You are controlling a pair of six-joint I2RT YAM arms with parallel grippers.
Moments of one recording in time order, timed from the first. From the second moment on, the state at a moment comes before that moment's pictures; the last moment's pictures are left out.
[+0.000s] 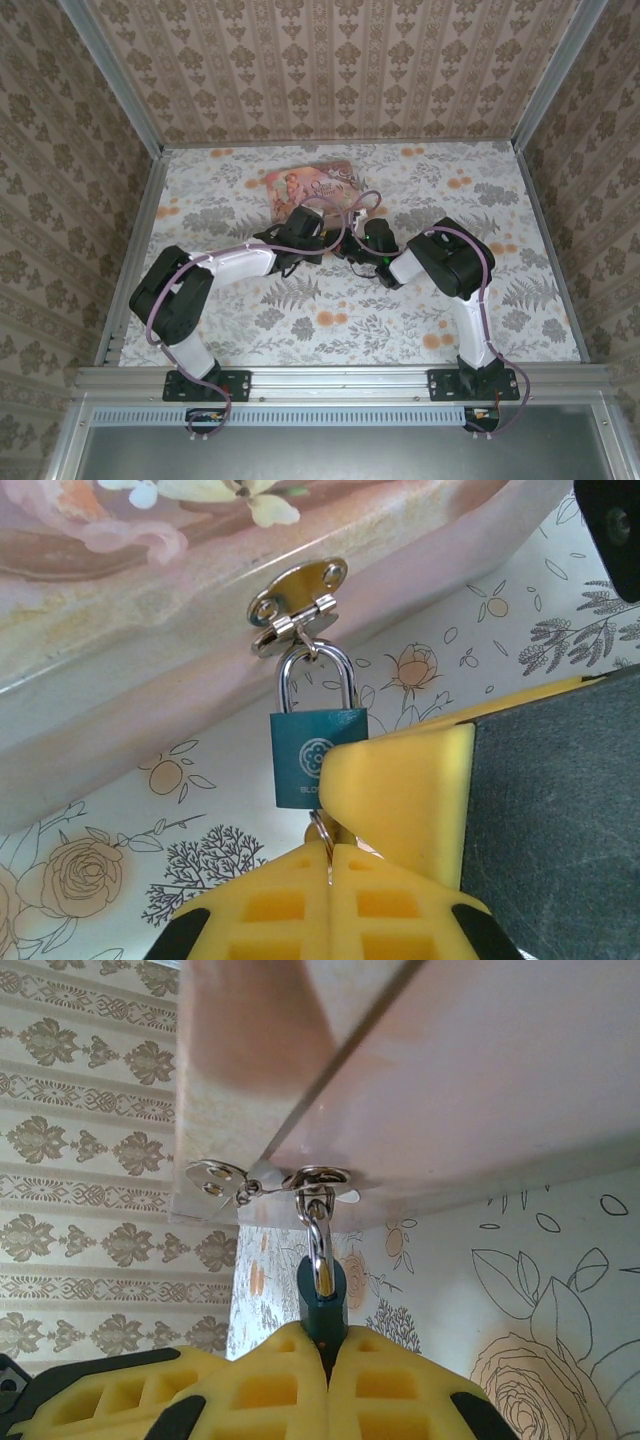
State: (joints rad) left arm -0.74 1.69 0.96 -0.15 -0.12 -0.33; right arm 0.54 2.12 0.82 1.03 -0.46 1.15
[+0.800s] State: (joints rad) left arm -0.54 1.59 0.63 0.40 0.26 -0.90; right arm 0.54 2.15 0.82 1.12 -0.47 1.22
